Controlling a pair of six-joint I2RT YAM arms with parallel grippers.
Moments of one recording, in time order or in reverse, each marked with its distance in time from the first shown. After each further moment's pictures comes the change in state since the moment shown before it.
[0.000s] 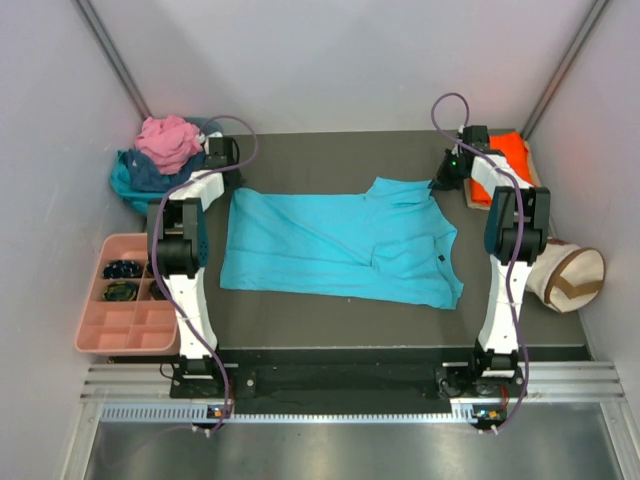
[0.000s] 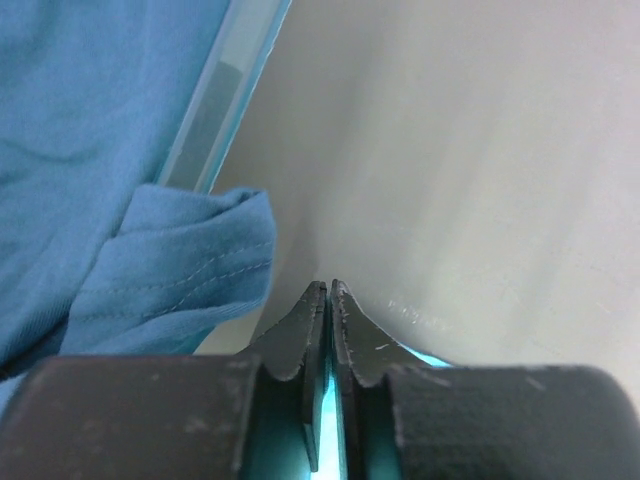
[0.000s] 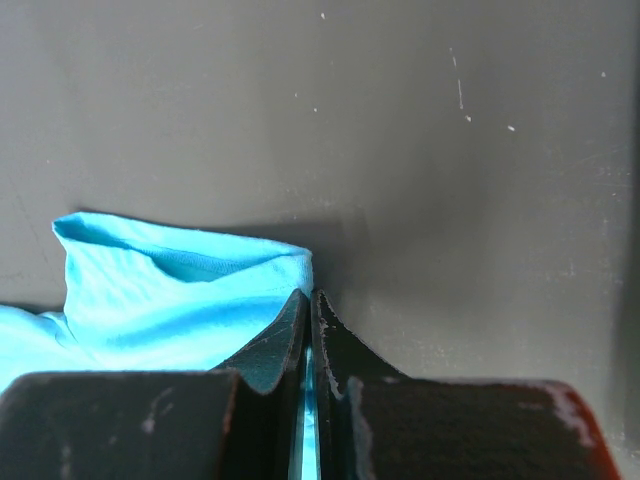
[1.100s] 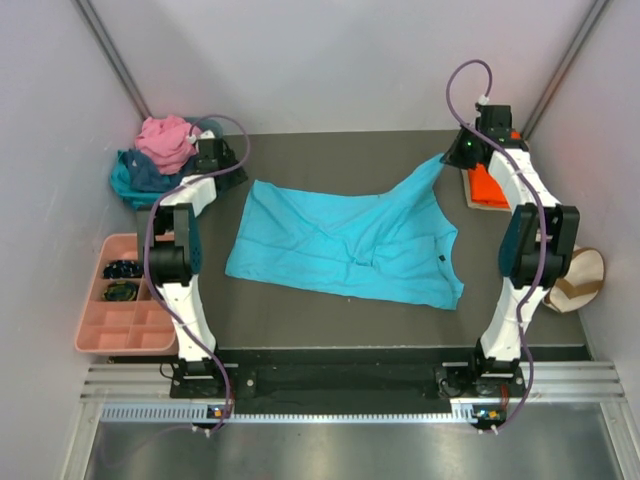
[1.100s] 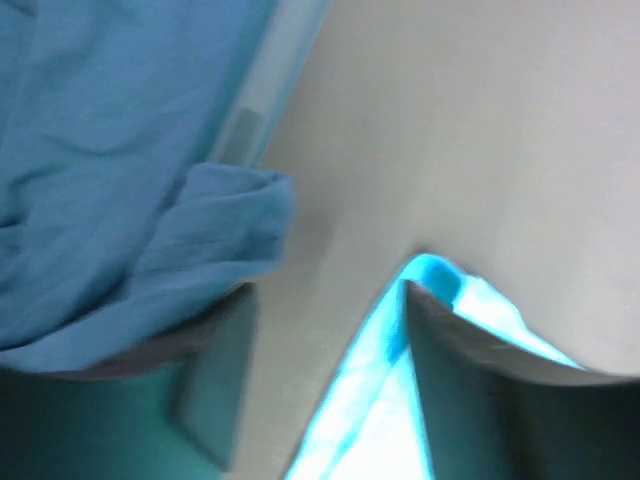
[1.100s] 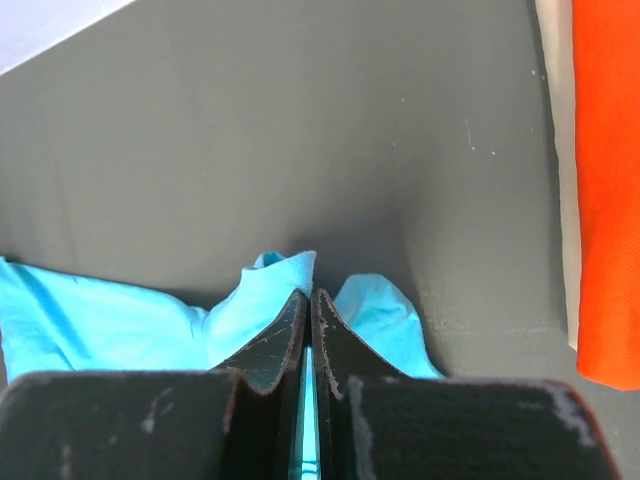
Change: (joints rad) left arm 0.031 -0.104 -0.122 0.103 0.068 -0.015; right arm 0.000 -0.314 -0.109 0.042 0.047 0.002
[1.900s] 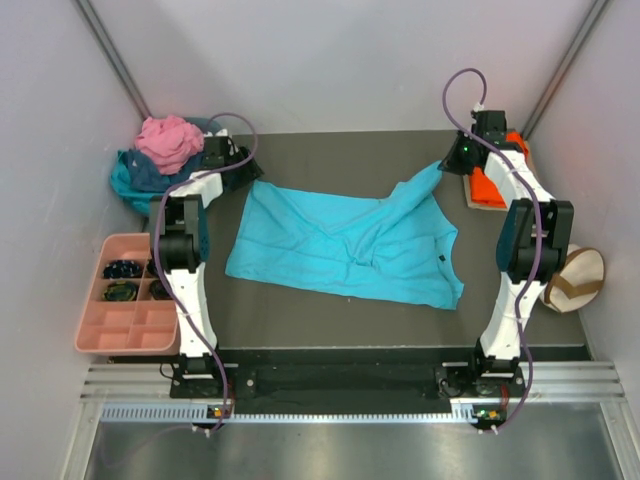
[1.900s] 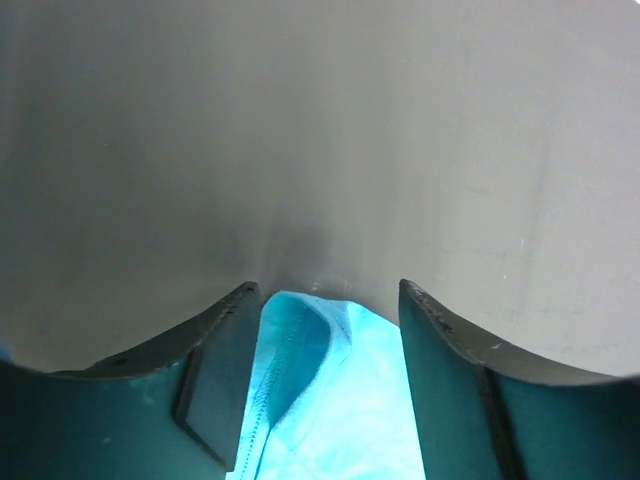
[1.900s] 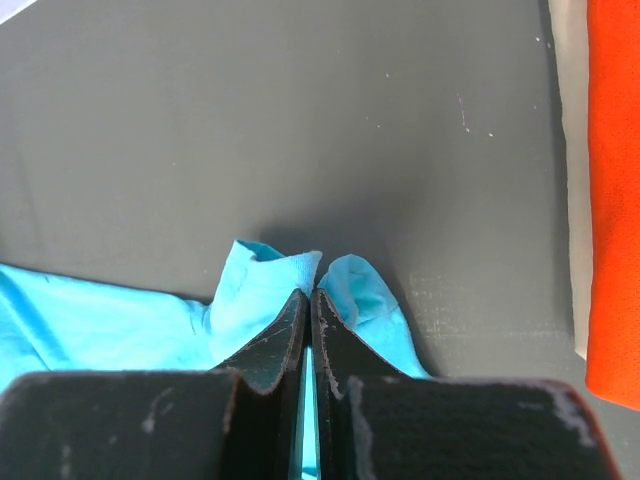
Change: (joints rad) left arm -0.004 0.180 0.169 0.029 0.330 -0.050; right arm 0.000 0.060 -0.001 -0.005 -0.003 -0.002
